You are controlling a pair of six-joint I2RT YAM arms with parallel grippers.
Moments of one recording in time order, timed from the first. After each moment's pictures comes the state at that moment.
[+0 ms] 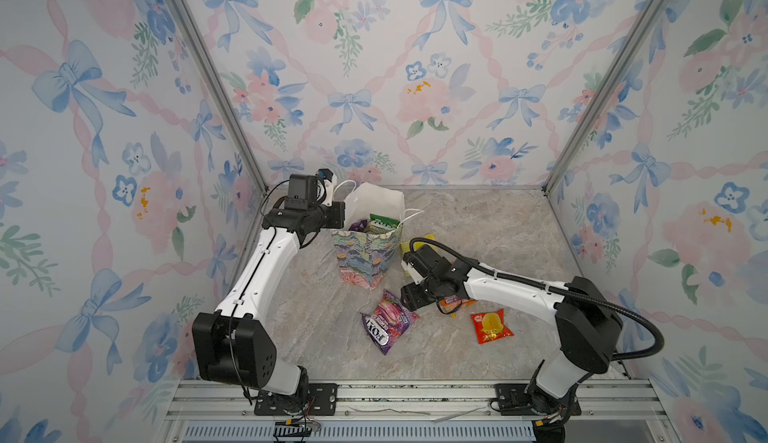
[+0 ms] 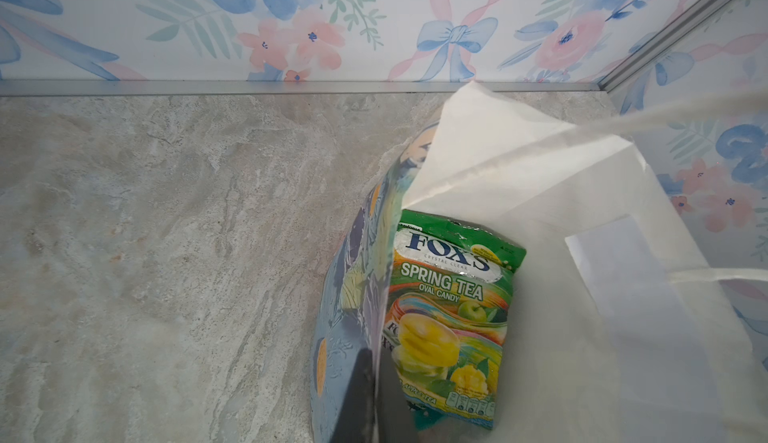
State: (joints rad) left arm -0.14 1.47 1.39 -0.63 0.26 -0.12; right arm 0.88 1.60 1.06 -0.51 -0.12 0.53
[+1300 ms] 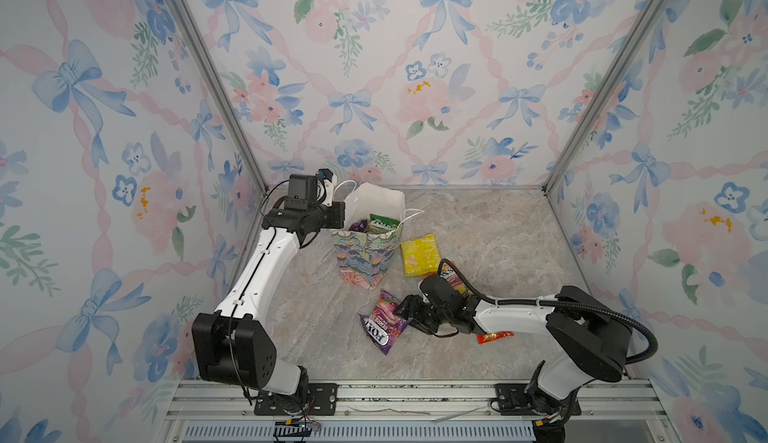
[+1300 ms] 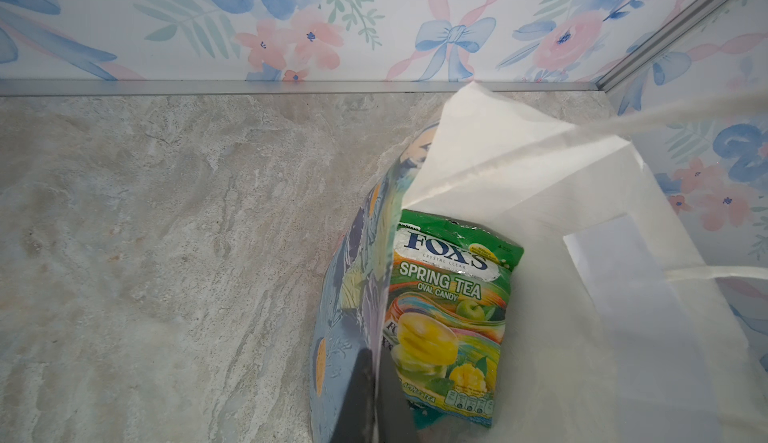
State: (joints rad) left arm -0.14 1.47 1.39 -0.63 0.26 -0.12; right arm 0.92 1.63 0.70 0.12 -0.25 1.30
